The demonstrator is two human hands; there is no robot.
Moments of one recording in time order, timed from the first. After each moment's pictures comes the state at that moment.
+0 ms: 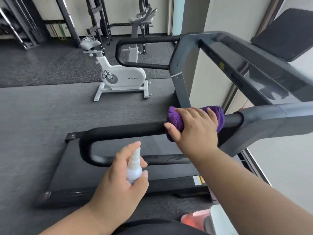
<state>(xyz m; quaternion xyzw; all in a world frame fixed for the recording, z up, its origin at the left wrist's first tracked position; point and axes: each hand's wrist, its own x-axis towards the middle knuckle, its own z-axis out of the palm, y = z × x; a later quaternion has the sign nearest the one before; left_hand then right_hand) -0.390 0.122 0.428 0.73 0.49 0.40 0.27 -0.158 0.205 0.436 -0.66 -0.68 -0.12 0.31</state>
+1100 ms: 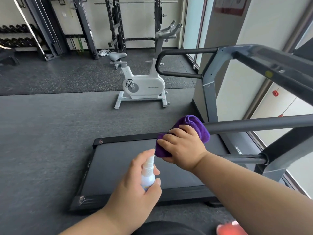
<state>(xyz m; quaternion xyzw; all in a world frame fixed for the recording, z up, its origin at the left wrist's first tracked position) -0.647 0.123 0.421 0.72 0.47 0.40 0.31 -0.434 0.239 0.386 -0.39 -0.85 -0.27 0.21</state>
